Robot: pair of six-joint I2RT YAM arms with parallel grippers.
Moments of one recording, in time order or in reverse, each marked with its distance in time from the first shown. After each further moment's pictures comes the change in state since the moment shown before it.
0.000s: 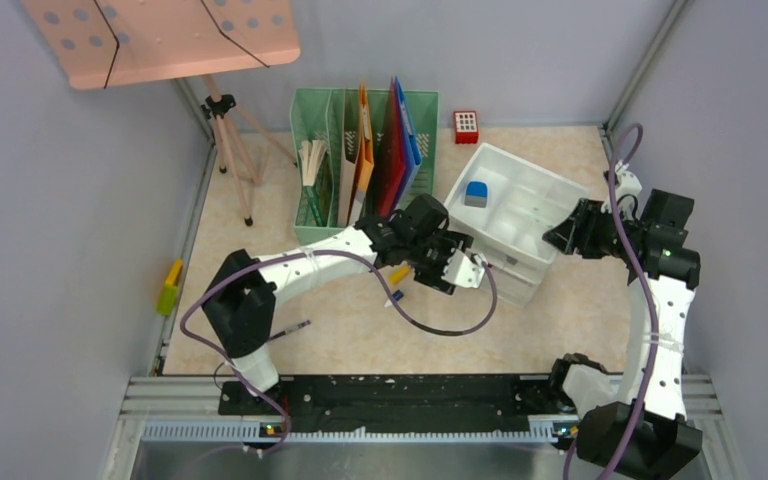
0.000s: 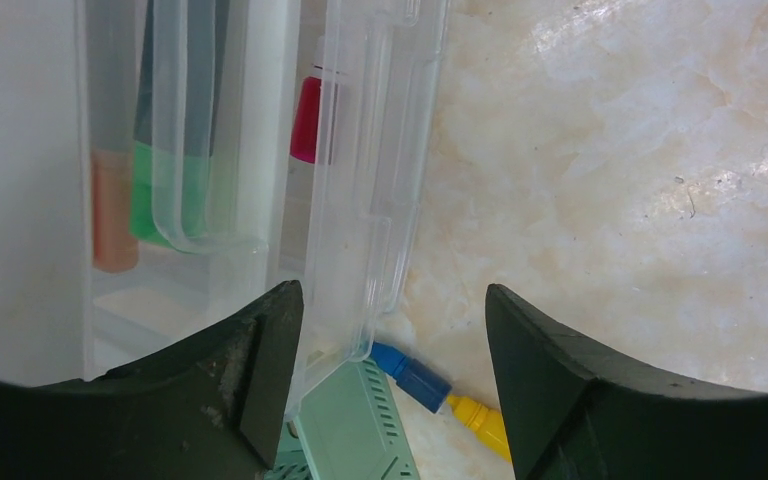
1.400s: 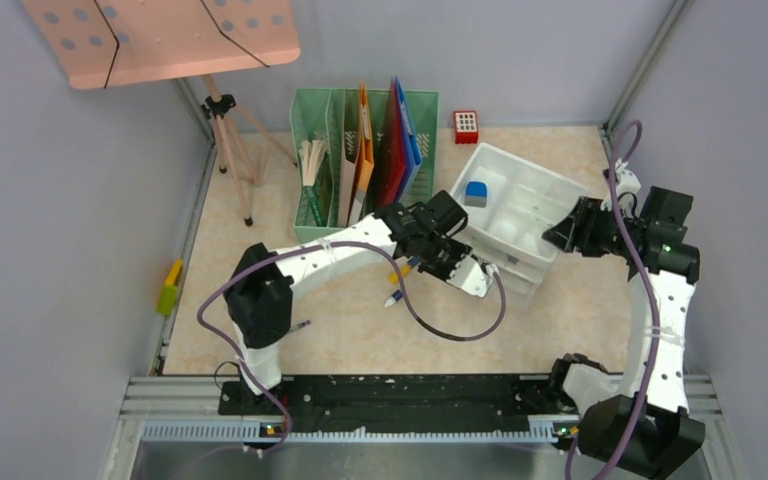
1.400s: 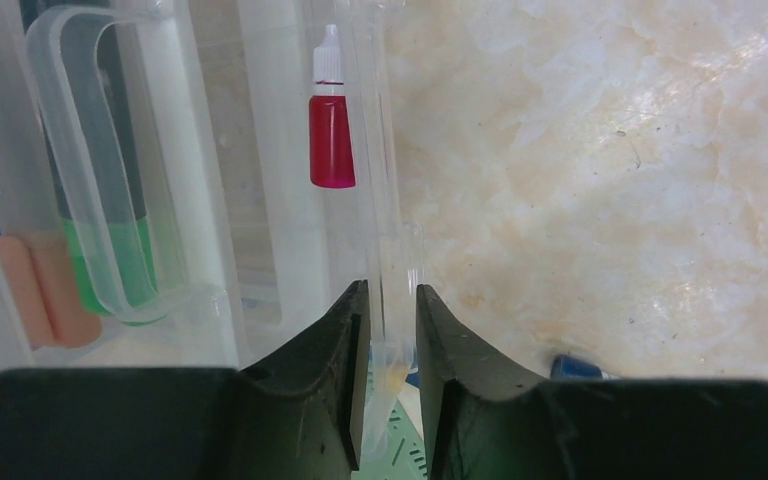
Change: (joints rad) left arm -0.033 0.129 0.228 -0.316 -0.016 0.143; right arm 0.000 0.023 0.005 0.000 0.001 0.004
